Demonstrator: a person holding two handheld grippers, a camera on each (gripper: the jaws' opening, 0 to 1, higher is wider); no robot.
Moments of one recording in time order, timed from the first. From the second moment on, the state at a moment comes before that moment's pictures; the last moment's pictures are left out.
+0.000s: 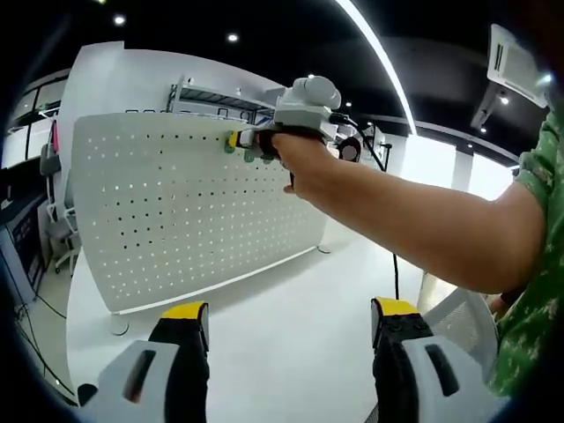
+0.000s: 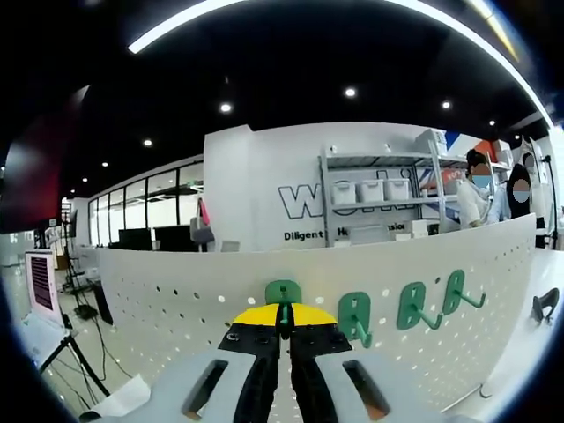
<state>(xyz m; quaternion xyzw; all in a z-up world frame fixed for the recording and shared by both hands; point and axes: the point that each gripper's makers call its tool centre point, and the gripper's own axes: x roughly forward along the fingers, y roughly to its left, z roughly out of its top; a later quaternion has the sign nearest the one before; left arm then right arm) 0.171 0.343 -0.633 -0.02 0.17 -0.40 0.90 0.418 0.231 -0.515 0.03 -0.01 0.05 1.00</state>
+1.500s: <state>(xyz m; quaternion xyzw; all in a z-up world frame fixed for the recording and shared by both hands) 0.174 0.346 -0.635 -0.02 0.18 -0.41 0.90 0.427 0.230 -0.525 0.03 -0.01 0.05 1.00</state>
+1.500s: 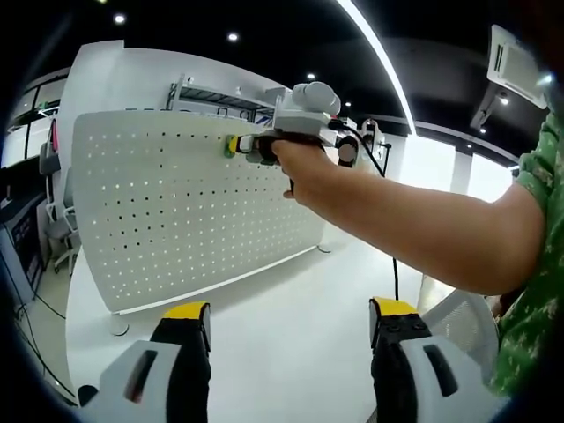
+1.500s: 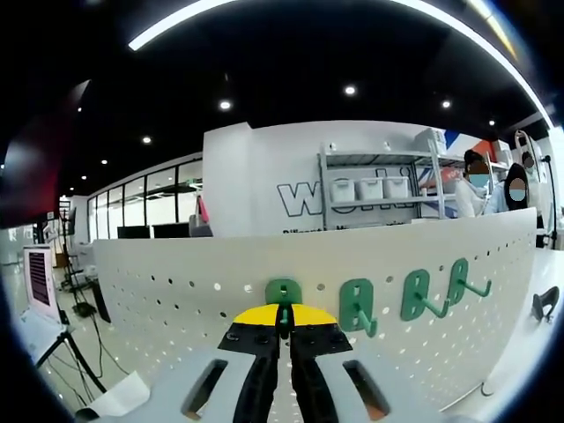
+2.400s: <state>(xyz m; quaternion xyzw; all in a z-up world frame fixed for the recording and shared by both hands) 0.174 0.345 -0.633 -0.02 0.17 -0.40 0.90 0.426 0.229 -0.536 0.02 0.00 0.05 1.00</state>
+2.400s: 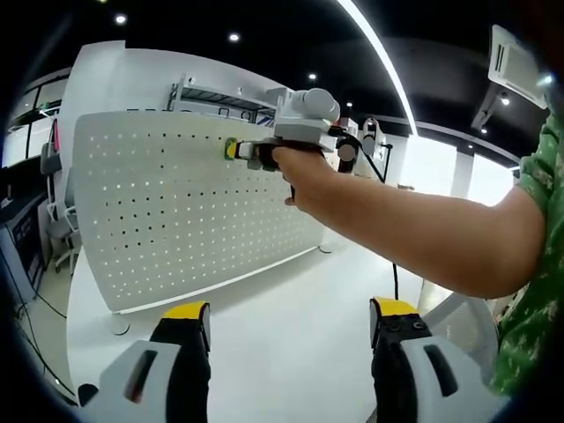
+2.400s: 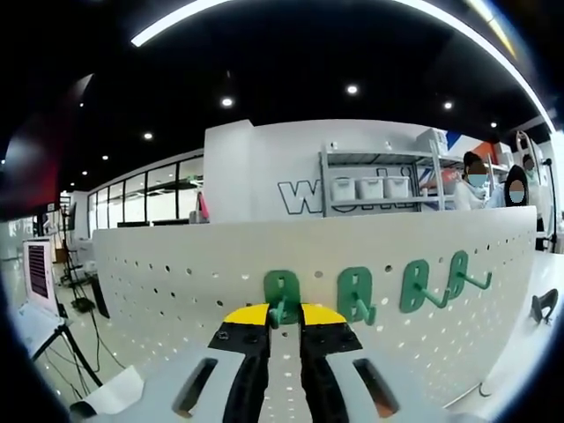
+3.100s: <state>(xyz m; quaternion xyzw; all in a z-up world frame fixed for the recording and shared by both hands) 0.173 0.341 -0.633 -0.01 0.18 -0.40 0.90 0.419 0.223 -0.549 0.02 0.01 0.06 1.00</state>
